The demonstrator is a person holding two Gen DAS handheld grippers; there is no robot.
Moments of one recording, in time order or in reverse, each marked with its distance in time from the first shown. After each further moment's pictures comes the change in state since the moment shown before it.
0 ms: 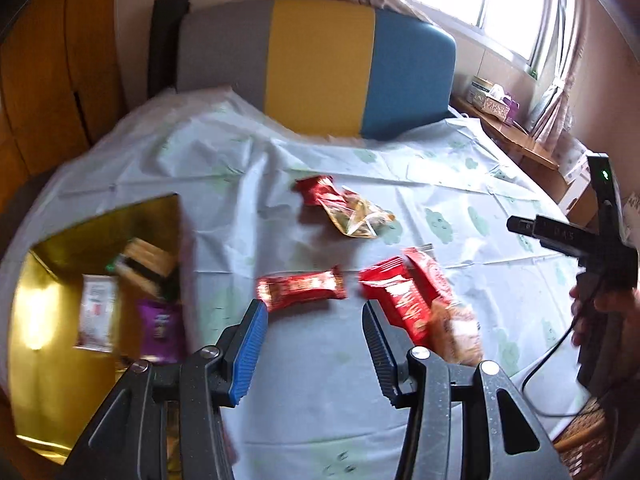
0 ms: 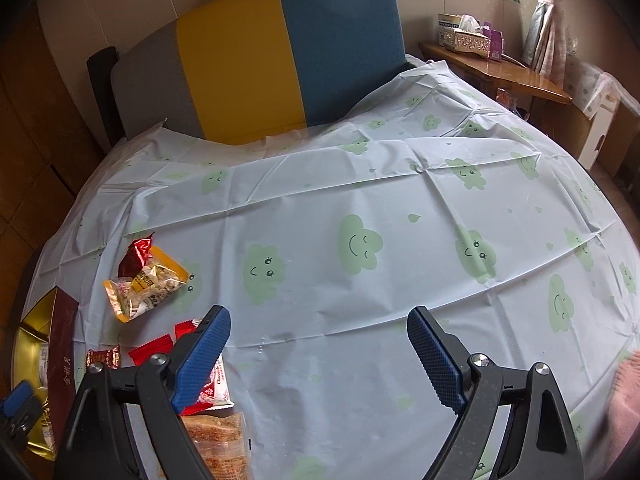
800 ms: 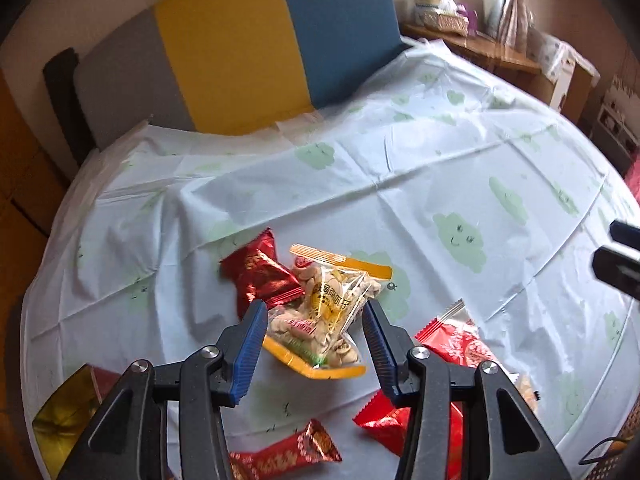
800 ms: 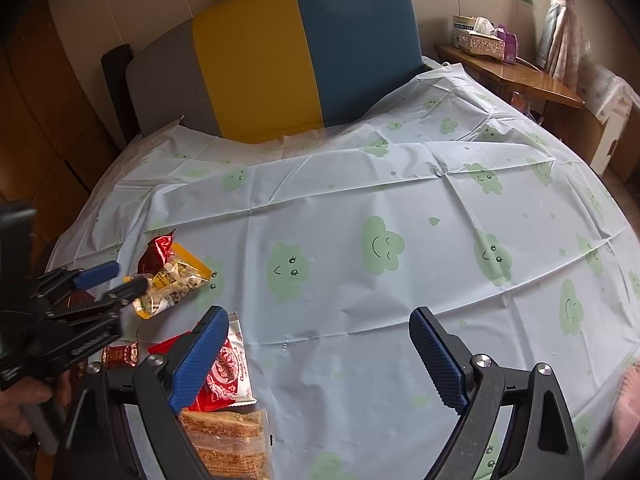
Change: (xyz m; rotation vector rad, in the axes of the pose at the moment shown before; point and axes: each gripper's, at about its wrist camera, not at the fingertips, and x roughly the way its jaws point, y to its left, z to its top) left arm 0.134 -0.072 0.090 0.397 0.127 0.048; right arm -0.006 0.009 0.001 -0.013 0.004 0.048
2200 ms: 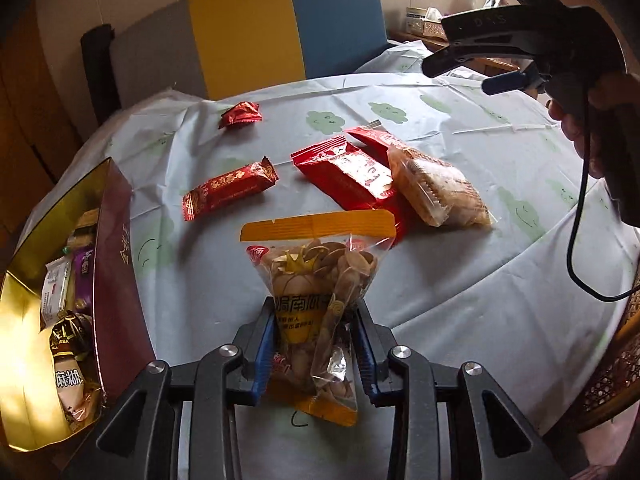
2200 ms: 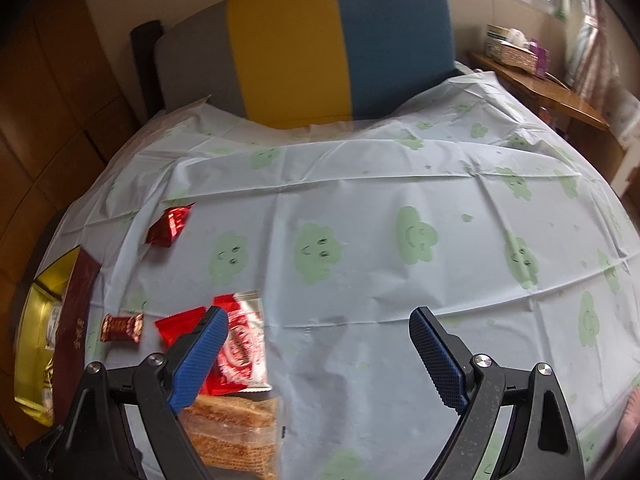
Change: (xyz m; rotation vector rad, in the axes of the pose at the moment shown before) left arm -0.071 -0.046 -0.202 -0.078 -0.094 -0.010; right arm 0.013 0.032 -0.020 -0.132 0.028 0.079
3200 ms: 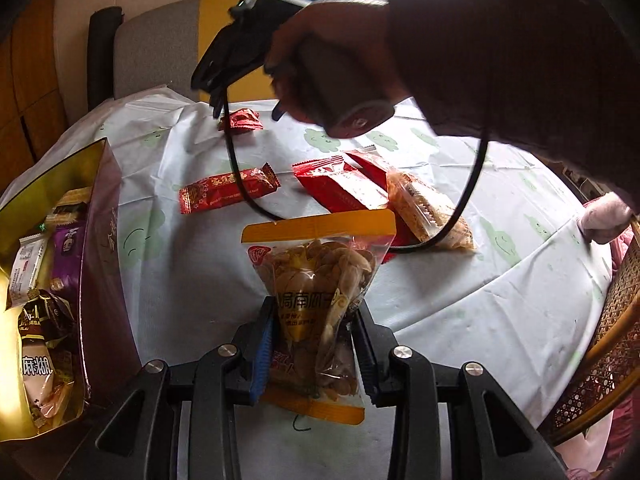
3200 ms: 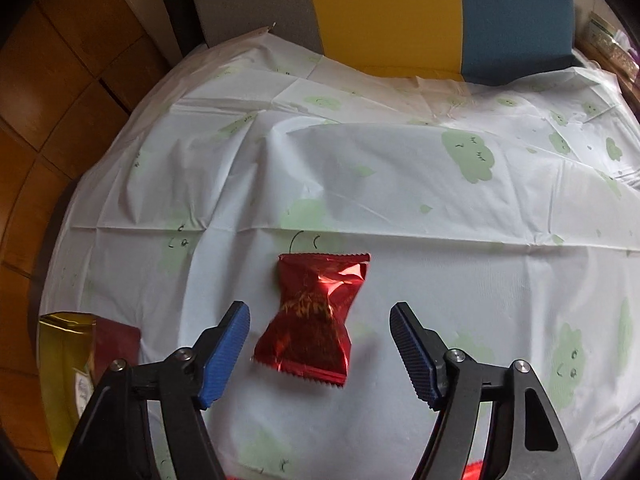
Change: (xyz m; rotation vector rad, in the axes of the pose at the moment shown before) left arm -0.004 0.024 -0.009 -0.106 -0.083 -0.152; right arm 0.180 0.164 0.097 -0.079 0.257 0.071
